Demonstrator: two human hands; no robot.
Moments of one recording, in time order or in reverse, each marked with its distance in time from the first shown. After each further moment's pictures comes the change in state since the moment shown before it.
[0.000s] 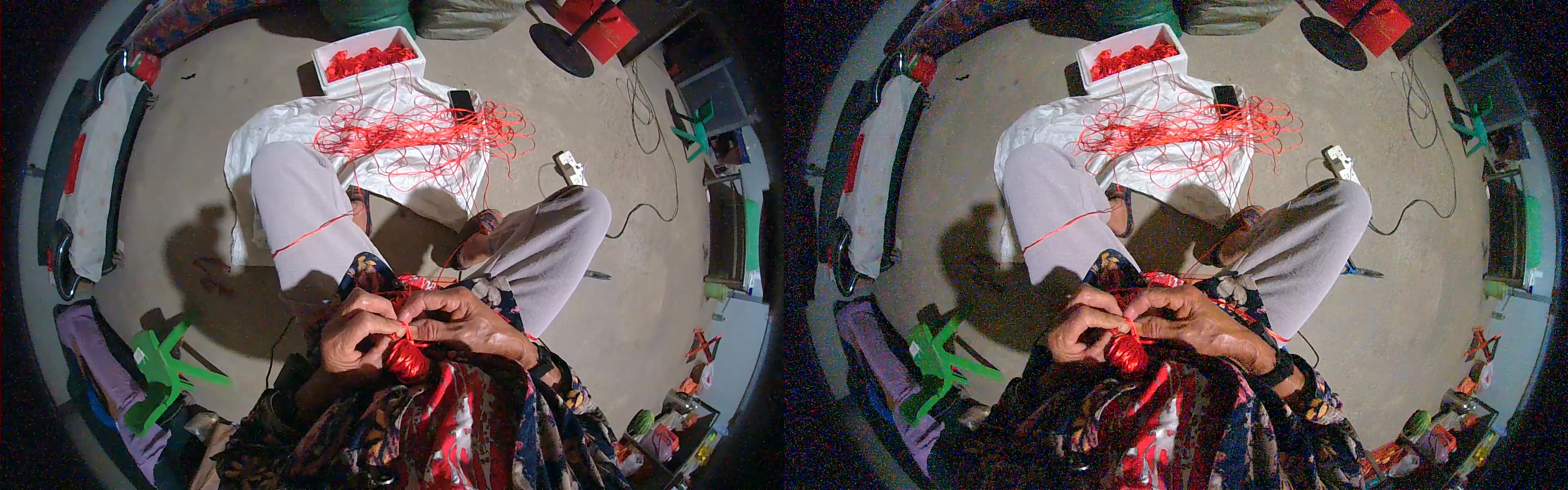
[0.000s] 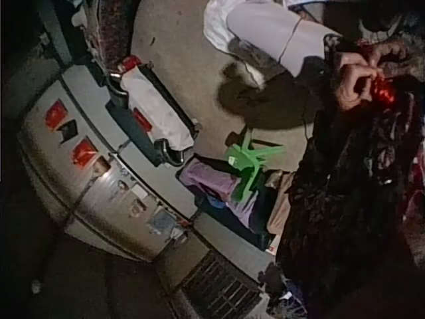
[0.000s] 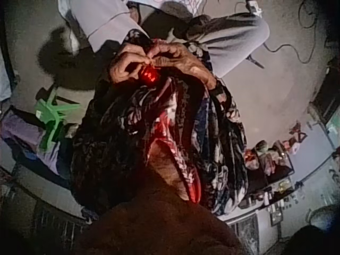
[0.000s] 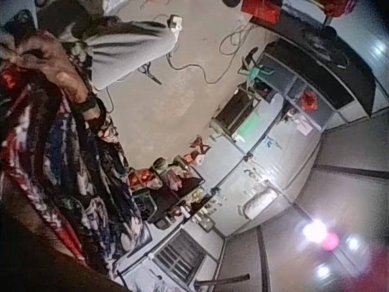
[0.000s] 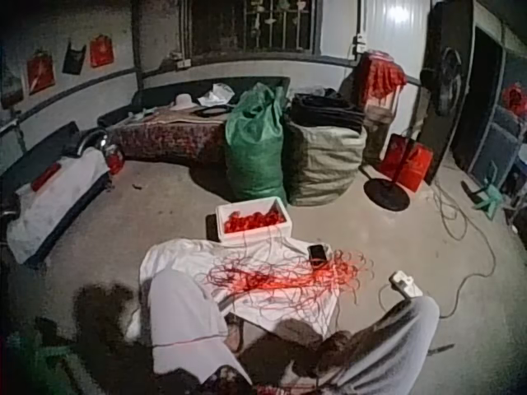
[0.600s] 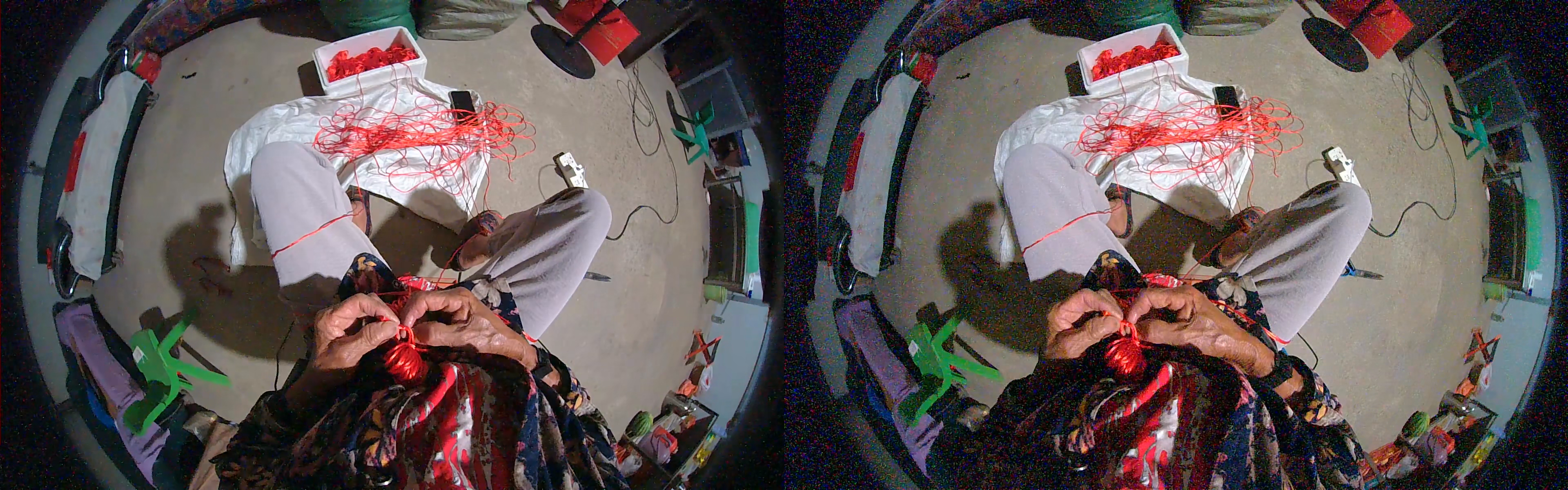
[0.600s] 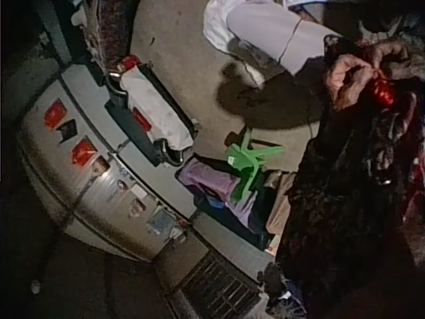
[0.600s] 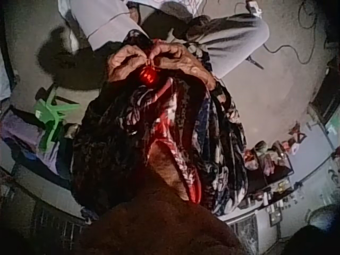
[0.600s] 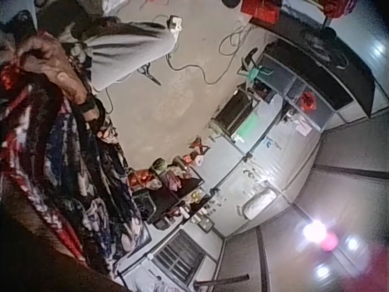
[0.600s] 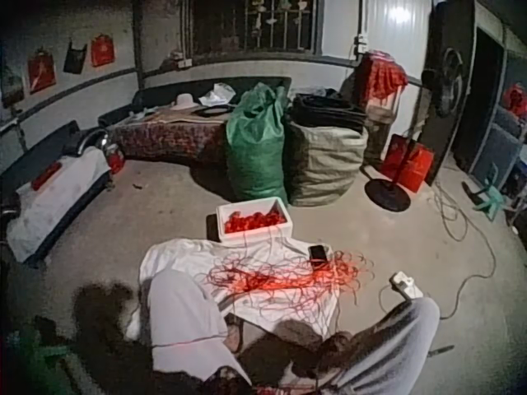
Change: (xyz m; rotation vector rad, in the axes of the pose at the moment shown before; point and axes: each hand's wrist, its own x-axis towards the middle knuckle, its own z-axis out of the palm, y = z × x) left_hand 0.000 0.019 0.002 -0.557 0.113 -0.622; right_hand -0.003 -0.011 0.000 0.035 -0.007 0.039
